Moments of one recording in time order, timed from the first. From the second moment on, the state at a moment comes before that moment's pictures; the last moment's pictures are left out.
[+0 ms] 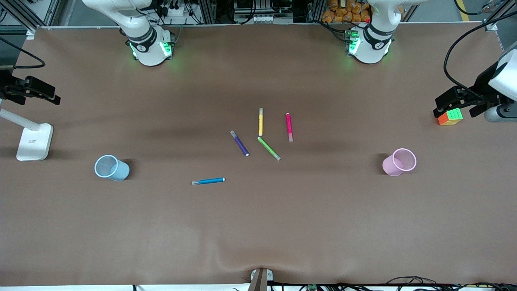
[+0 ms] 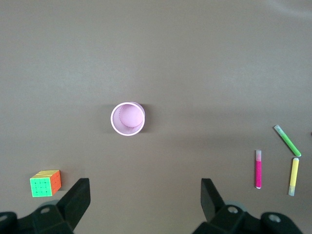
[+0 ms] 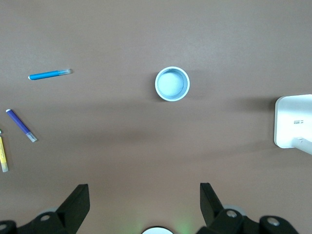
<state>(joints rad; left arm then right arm) 0.07 0.00 -0.14 -1.58 -0.01 1.65 -0.08 0.03 0.01 -0.10 -1.51 0.03 1.43 -0.04</state>
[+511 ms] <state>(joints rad) 0.07 0.00 -0.14 -1.58 -0.01 1.65 -0.08 0.03 0.01 -0.10 -1.51 0.03 1.43 -0.04</state>
